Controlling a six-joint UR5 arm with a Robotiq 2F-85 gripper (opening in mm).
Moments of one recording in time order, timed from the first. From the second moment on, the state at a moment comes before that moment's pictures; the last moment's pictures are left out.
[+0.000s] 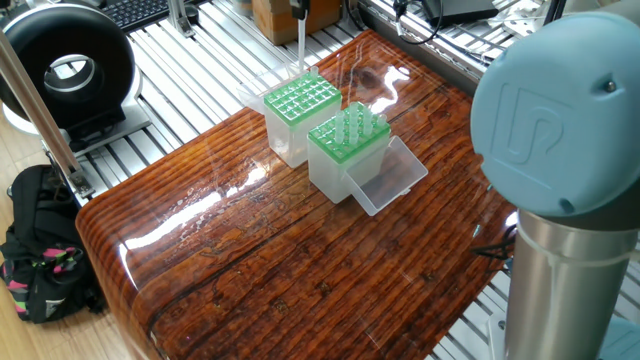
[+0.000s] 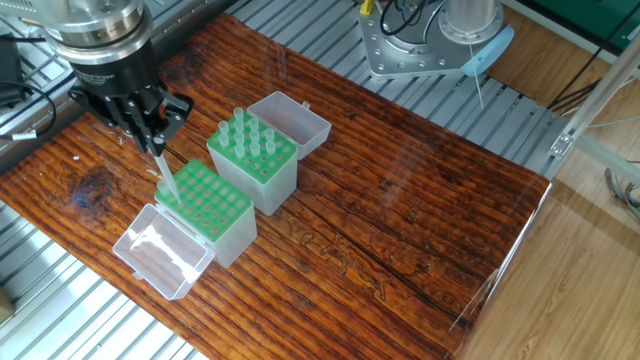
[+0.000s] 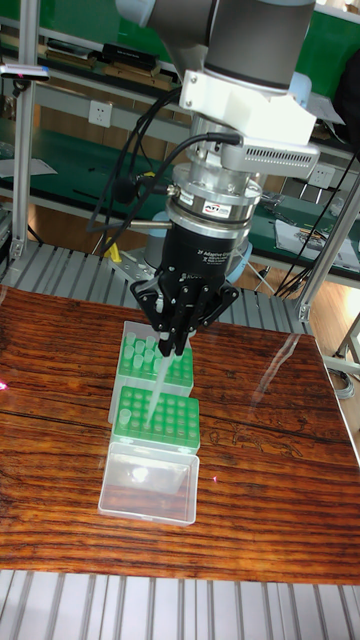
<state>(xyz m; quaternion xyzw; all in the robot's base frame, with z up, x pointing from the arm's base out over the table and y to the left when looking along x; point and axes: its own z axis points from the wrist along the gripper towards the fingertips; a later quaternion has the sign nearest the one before) 0.649 -0.015 0.275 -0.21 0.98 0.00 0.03</state>
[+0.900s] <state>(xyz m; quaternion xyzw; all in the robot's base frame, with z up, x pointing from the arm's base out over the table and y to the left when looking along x) 0.650 -0.015 0.272 -0.21 0.98 0.00 0.03</state>
